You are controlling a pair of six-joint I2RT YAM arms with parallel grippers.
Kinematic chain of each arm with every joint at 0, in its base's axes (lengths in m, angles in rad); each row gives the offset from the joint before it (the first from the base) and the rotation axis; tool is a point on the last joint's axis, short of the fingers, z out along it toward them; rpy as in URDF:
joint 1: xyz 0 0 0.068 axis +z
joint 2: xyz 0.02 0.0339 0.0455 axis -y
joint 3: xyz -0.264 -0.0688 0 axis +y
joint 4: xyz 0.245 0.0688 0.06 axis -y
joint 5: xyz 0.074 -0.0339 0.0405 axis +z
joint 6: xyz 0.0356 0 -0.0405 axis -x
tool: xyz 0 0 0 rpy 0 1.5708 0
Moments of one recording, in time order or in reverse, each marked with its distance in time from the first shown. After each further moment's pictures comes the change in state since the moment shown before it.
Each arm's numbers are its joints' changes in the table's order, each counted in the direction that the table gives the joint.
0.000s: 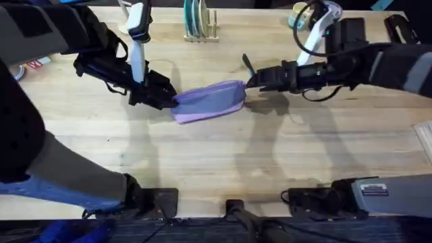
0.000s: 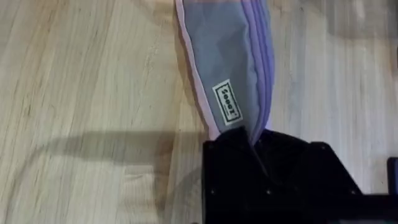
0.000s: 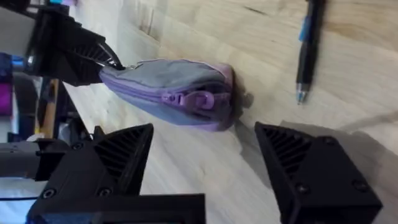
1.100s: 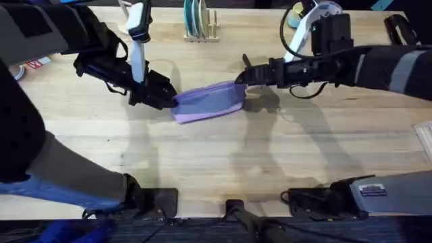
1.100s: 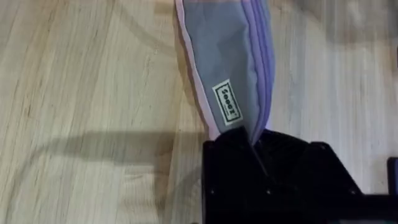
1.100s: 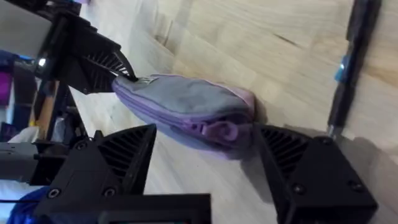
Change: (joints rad) left arm 0.000 0.000 0.000 0.000 0.000 0.000; right arm 0.098 -0.031 -0.001 0.177 -0.008 -0.069
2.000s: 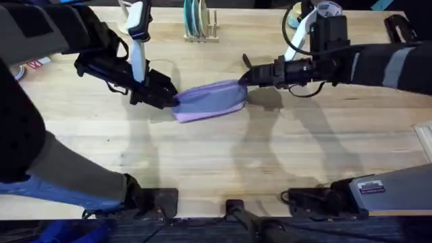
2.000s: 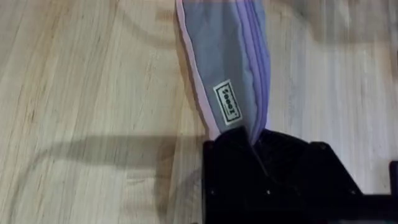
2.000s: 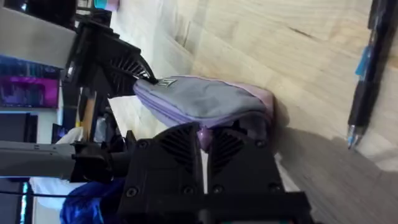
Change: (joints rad) left arm -0.003 0.000 0.000 0.005 -0.016 0.000; right arm -0.024 -0.052 -0.015 0.023 0.112 -0.092
